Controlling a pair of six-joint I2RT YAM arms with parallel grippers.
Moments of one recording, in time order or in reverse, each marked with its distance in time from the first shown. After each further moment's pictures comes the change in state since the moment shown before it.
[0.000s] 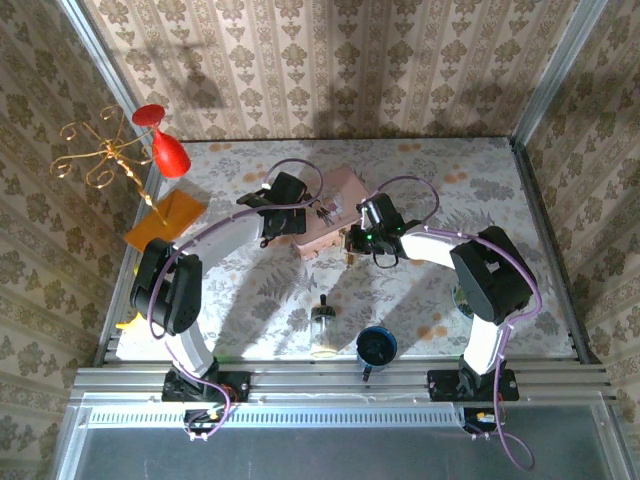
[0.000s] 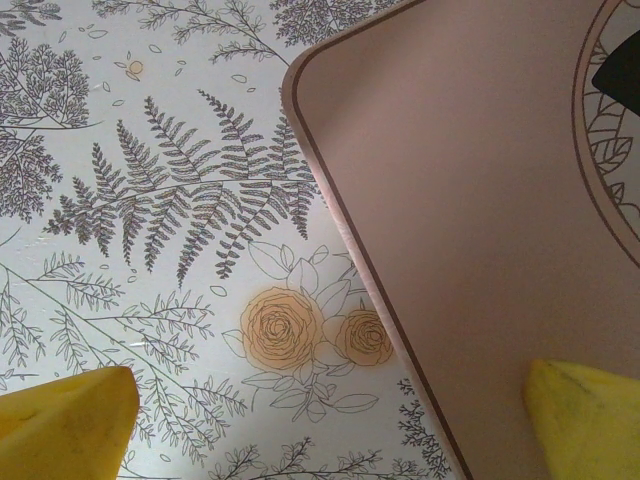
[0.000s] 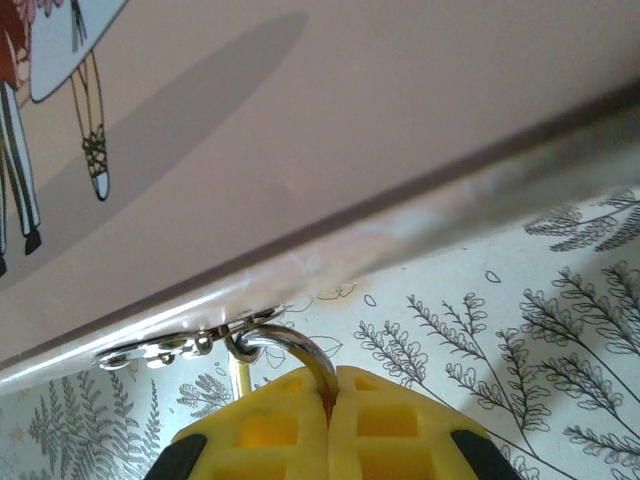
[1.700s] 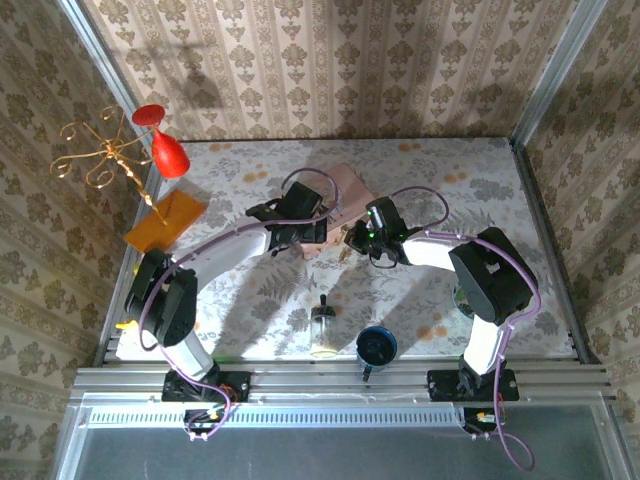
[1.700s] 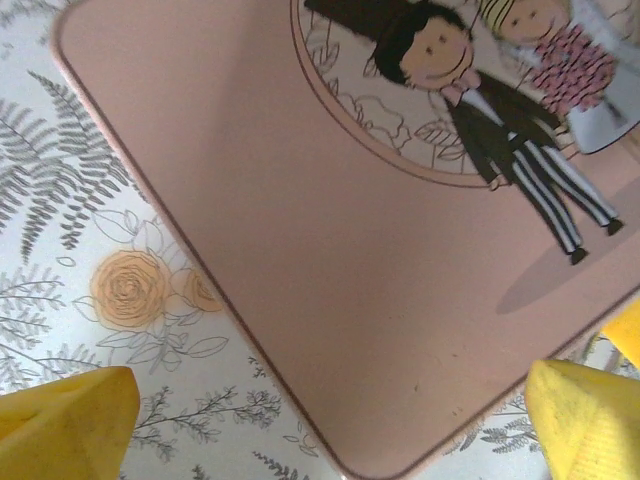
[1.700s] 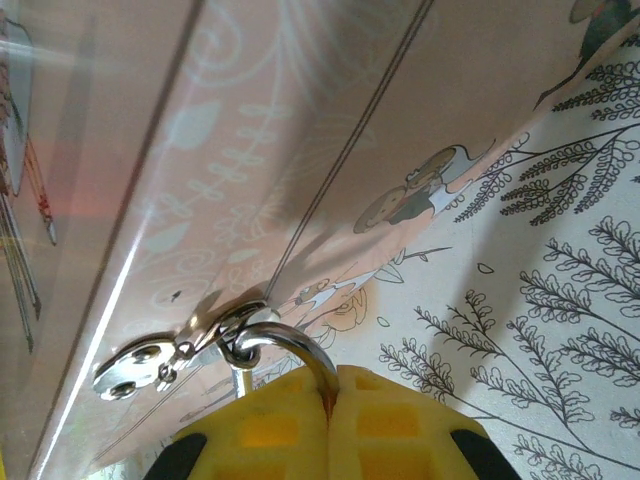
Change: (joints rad) left arm -0.122 -0.053 -0.048 0.061 0.100 -0.046; right arm 0.000 -0.005 -0.074 0.167 0.011 0.344
